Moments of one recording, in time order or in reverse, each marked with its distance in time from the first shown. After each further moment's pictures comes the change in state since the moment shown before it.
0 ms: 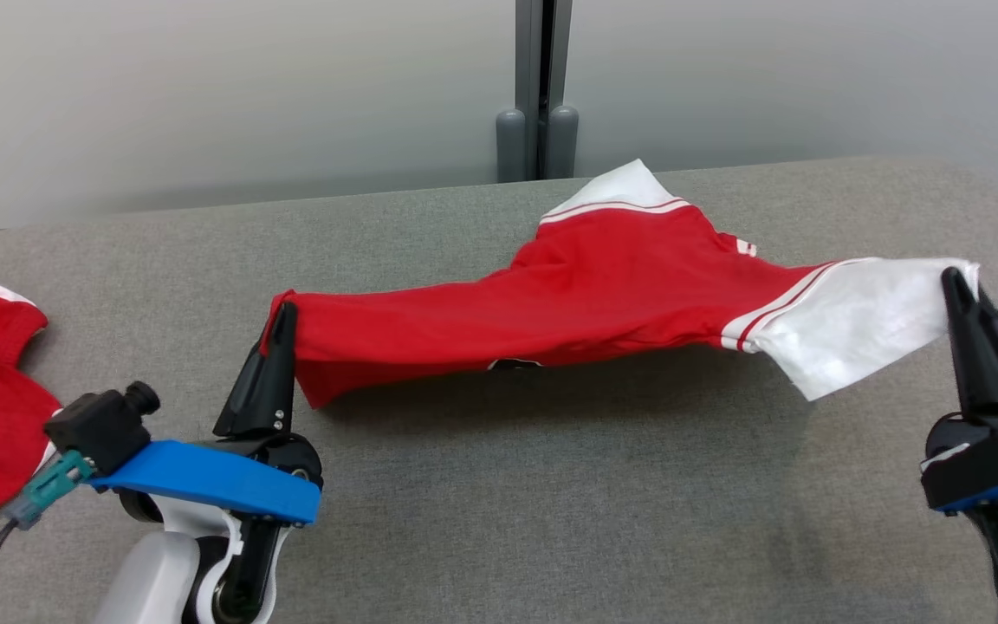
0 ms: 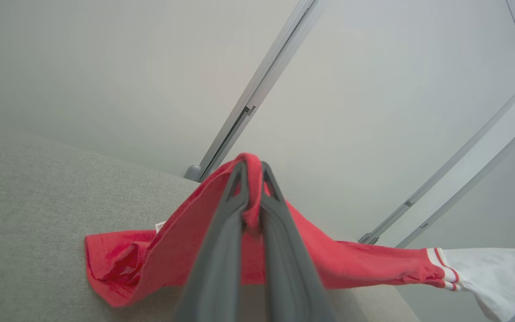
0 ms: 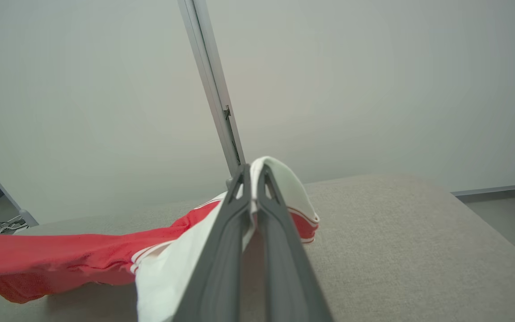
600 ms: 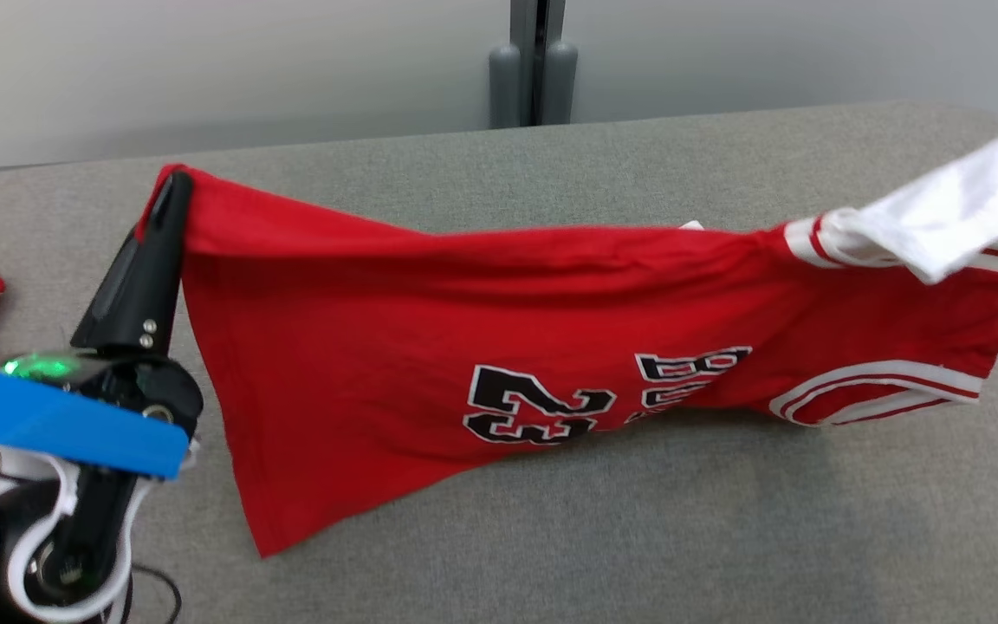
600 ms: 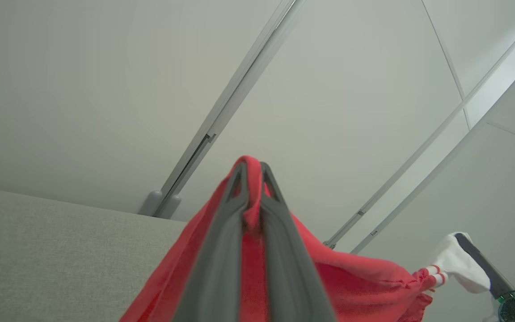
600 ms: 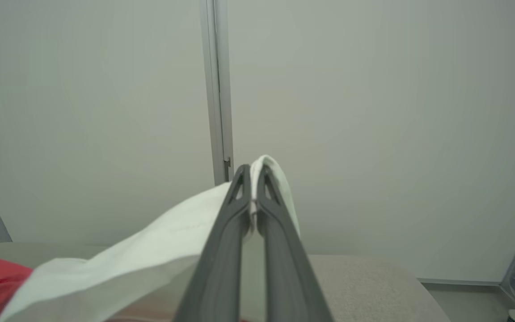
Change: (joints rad) left arm 0.021 0.160 0.144 -0.607 -0.207 0.208 0.320; right arm -0.153 -0.077 -0.036 -0.299 -0.022 0.000 0.167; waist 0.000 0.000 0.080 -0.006
